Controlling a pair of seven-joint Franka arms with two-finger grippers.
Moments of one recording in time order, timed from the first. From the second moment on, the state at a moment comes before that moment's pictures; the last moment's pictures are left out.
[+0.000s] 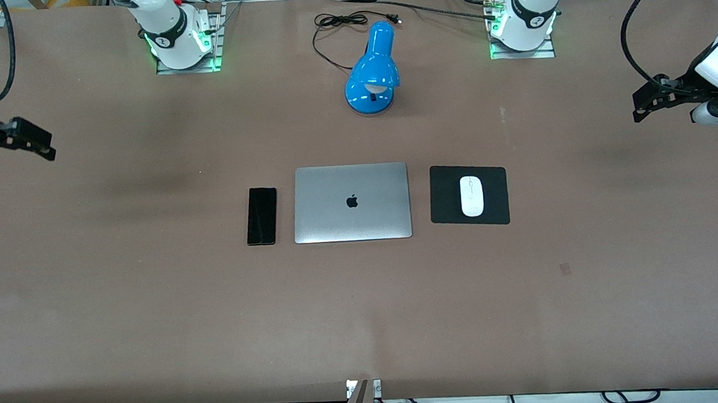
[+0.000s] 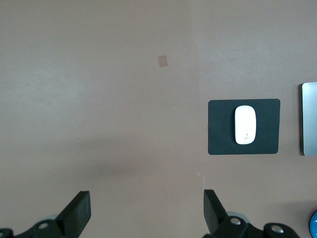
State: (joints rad) left arm -0.06 -0.05 0.06 -1.72 0.03 1.68 0.08; right arm -0.03 -0.04 0.02 -1.69 -0.06 1.65 -0.02
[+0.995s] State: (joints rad) left arm -0.06 -0.05 0.06 -1.72 0.03 1.68 0.08; right arm -0.03 -0.06 0.00 -1.72 -0.04 1.68 -0.02
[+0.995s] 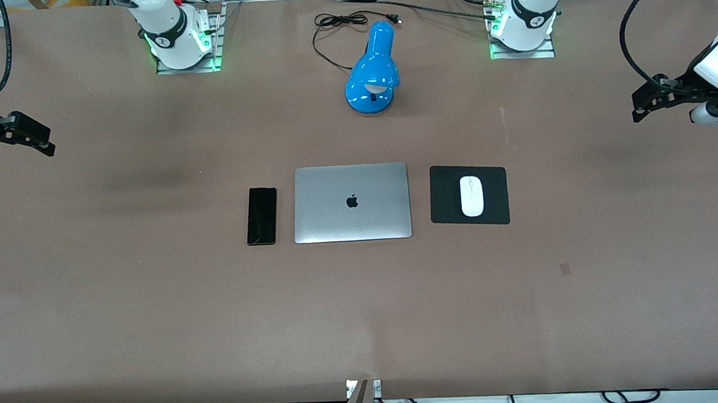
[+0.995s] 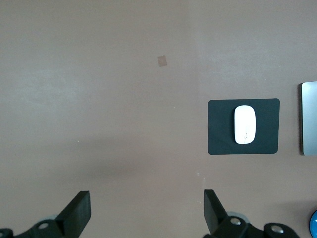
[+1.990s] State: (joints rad) left arm -0.06 -0.05 0.07 -1.72 0.03 1.67 0.08; right arm -0.03 -0.06 0.00 -1.72 -0.02 1.68 -0.02
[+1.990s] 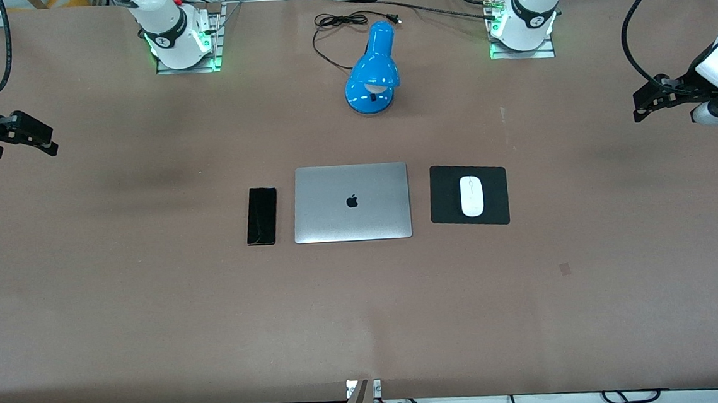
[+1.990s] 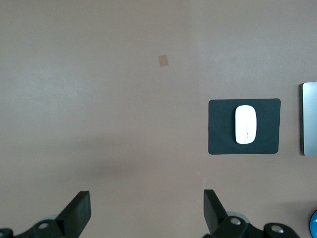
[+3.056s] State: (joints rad) left arm -0.06 -0.05 0.07 -1.72 0.03 1.66 0.08; right arm -0.02 -0.06 -0.01 -1.71 -0.01 1.67 -0.02
